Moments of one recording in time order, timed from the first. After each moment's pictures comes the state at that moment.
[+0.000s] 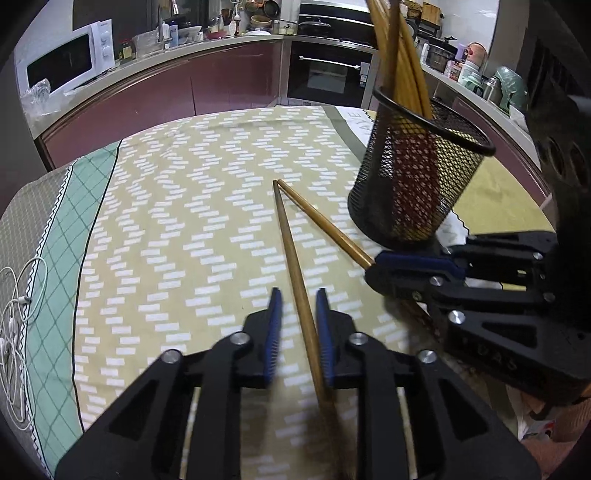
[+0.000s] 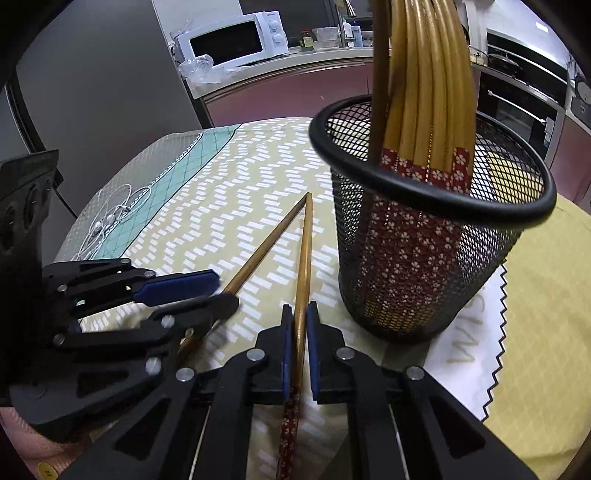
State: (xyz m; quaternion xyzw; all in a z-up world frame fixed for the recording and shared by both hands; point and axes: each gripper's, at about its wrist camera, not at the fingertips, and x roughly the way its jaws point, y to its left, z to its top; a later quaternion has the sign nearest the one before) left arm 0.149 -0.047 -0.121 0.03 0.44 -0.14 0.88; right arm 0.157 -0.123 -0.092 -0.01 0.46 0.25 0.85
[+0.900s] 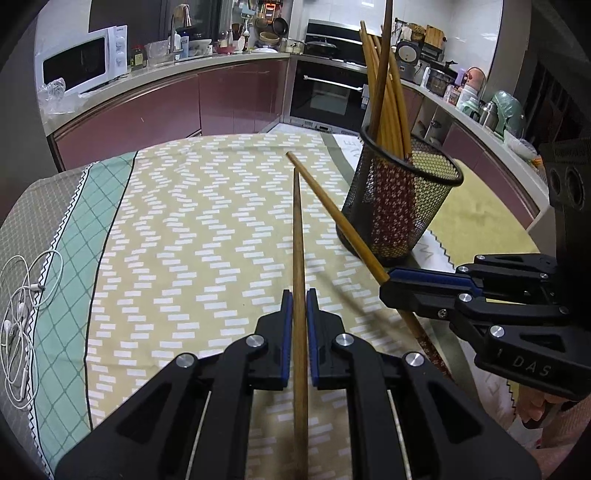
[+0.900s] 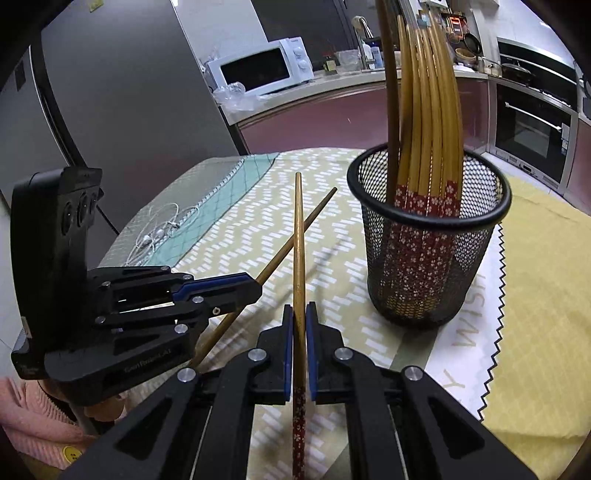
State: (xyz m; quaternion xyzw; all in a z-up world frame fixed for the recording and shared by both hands) left arm 0.113 -0.032 -0.095 0.00 0.41 -0.14 0.90; right arm 0.121 -0.142 -0.059 0.02 0.41 0.31 0.86
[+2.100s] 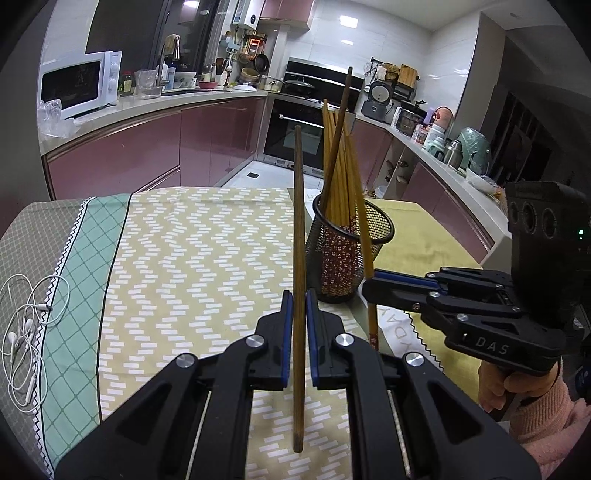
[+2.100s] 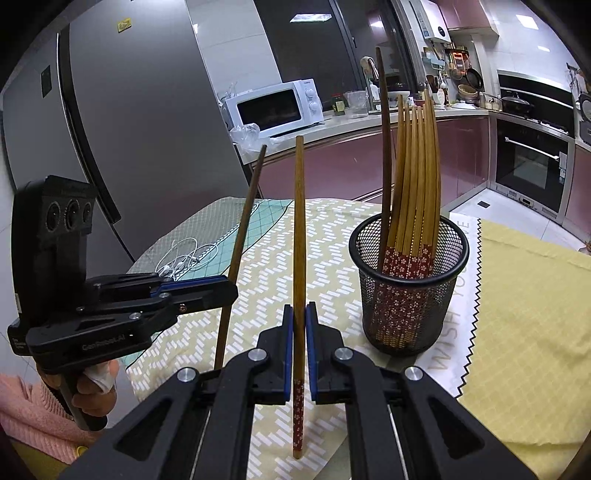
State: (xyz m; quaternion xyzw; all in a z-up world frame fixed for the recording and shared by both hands) left arm 0.080 -0.013 -0.037 -0.04 0.34 -0.20 0.92; right arm 0.106 -0.156 -0.027 0.03 0.34 0.32 0.88
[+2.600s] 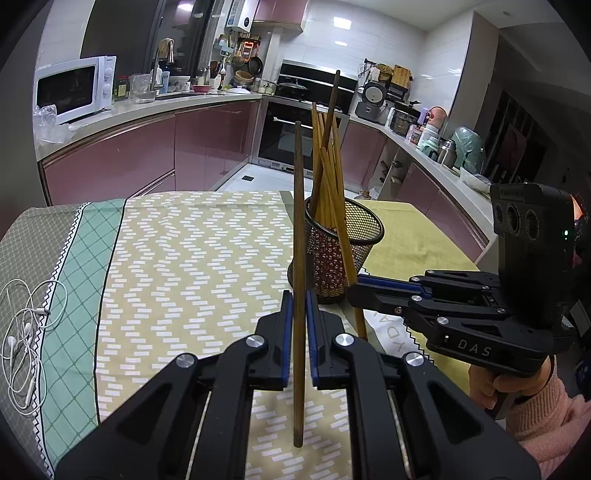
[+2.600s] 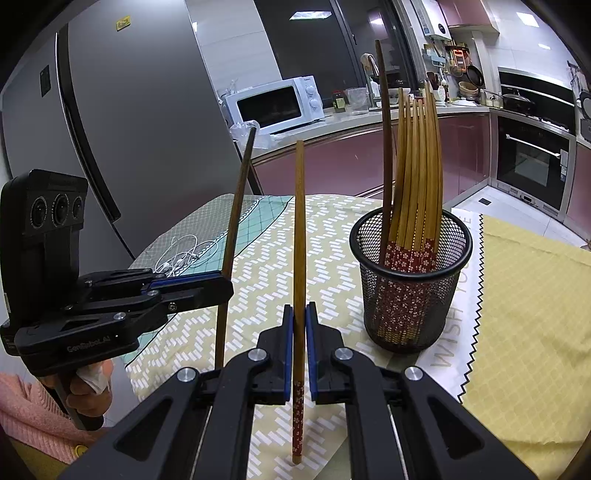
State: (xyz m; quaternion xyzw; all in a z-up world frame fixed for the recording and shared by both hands) left arm 0.076 -0.017 -0.033 -0.04 0.33 -0.21 0.92; right arm 0.105 -0.158 -0.032 0.03 0.35 0.32 0.88
